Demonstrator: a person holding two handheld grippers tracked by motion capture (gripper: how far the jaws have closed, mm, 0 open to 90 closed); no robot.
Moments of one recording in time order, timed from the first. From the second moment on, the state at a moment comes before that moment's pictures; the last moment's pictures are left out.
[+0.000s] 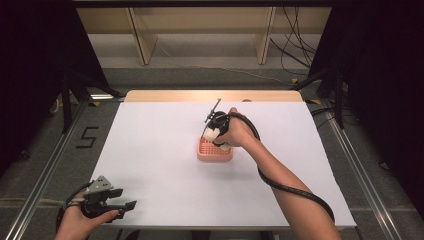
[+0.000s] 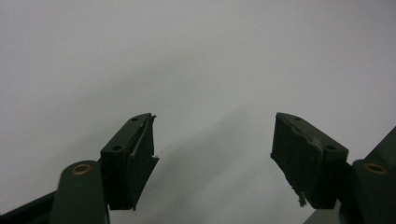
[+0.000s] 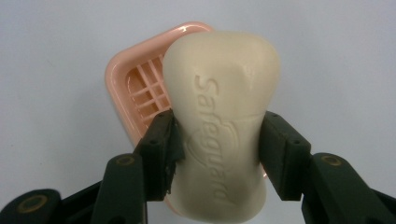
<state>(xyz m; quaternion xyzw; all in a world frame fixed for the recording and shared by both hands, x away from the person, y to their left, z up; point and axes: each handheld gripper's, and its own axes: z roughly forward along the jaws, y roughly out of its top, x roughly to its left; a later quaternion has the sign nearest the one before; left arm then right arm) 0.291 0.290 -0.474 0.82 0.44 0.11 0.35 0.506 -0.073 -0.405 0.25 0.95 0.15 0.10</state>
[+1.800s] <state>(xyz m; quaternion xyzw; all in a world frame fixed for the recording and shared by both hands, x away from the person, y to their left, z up) 0.291 0.291 -0.474 0.82 0.44 0.11 0.35 0.516 -0.066 -0.424 0.23 0.96 0.16 0.09</state>
